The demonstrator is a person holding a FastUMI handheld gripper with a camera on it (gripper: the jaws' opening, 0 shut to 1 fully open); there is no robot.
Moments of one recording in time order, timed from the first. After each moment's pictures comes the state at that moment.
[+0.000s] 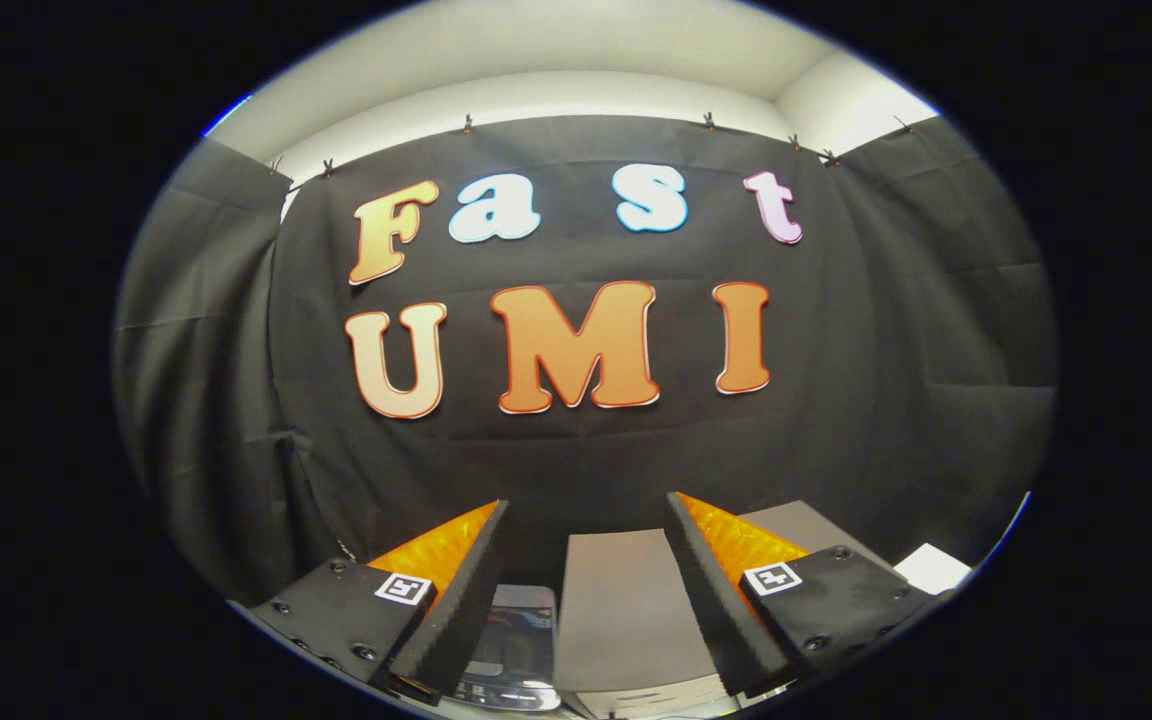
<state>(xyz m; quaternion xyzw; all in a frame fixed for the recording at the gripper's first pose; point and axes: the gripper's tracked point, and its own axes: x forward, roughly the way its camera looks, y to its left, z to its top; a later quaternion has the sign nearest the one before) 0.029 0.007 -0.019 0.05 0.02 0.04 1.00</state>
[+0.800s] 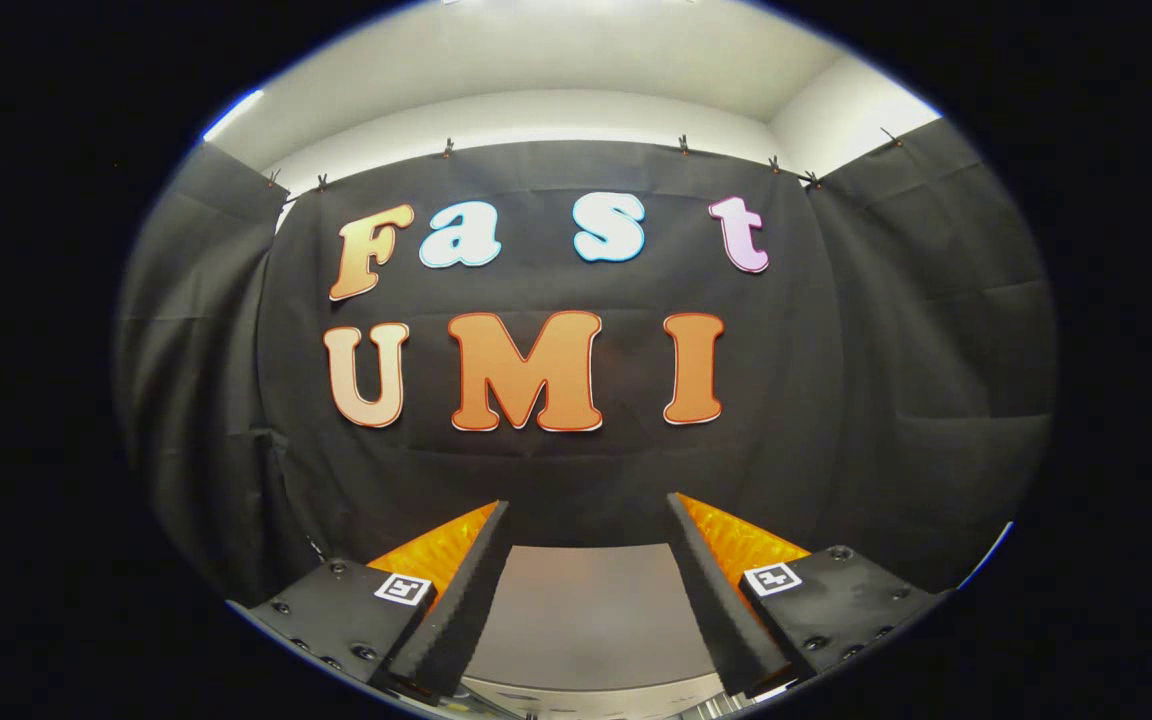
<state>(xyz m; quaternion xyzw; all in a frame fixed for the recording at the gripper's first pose) 0.015 -0.094 -0.005 0.03 -0.01 0.04 1.00</state>
